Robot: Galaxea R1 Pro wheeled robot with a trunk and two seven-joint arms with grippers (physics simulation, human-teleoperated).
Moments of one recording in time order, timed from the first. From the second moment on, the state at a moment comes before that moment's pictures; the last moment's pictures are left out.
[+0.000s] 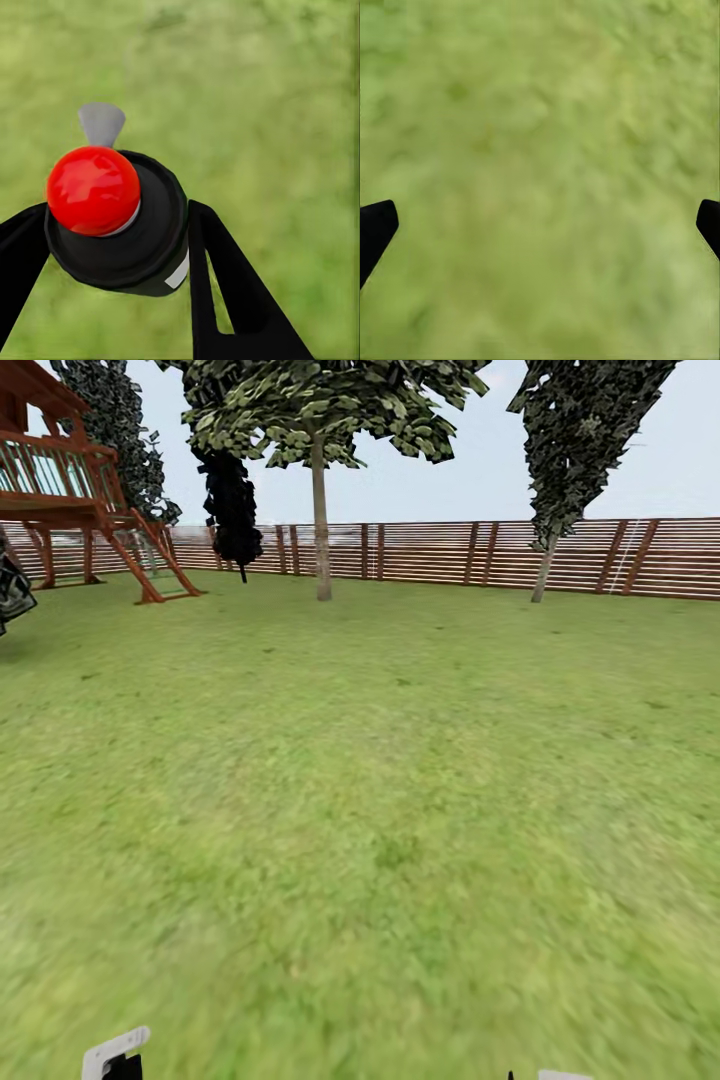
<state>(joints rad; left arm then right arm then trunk) -0.35 0.19 0.53 -0.19 -0.10 -0.34 -0.09 -0.36 -0.03 -0.30 -0.03 0.33 -0.54 -0.28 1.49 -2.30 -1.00</state>
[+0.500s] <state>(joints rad) -0.35 0.19 0.53 -0.19 -0.10 -0.34 -0.09 -0.36 -0.03 -0.30 -0.03 0.33 -0.54 -0.28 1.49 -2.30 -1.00</state>
